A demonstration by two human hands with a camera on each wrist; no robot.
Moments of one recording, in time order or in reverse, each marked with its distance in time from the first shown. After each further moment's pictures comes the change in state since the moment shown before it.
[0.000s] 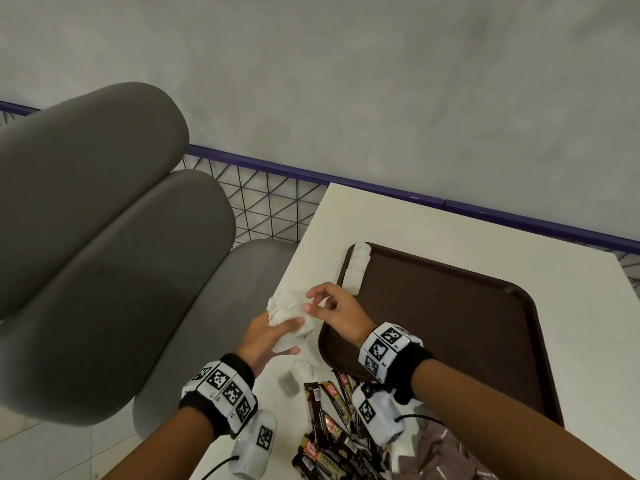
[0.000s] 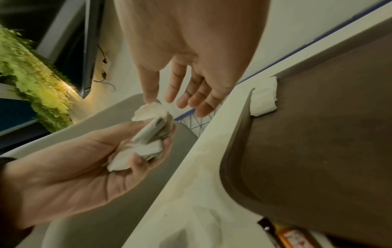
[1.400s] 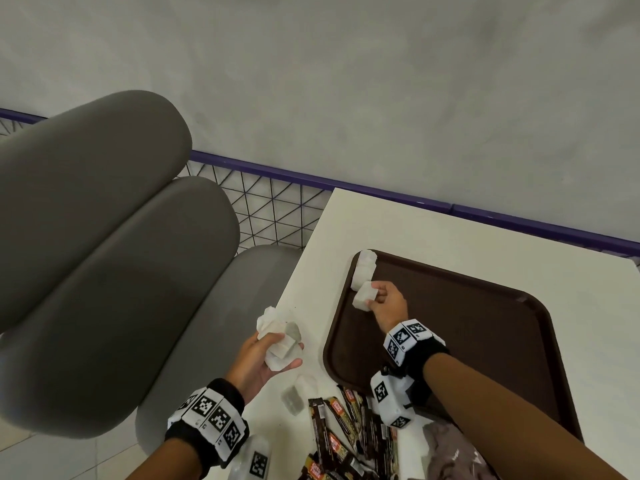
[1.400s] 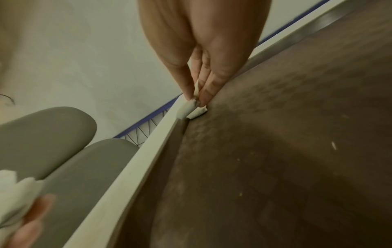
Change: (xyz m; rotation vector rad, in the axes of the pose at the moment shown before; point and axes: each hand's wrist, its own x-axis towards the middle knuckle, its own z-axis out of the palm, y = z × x) left_hand 0.009 -0.014 -0.023 -0.274 -0.049 -0.073; right_hand 0.037 0.056 -0.053 -0.046 0.508 0.291
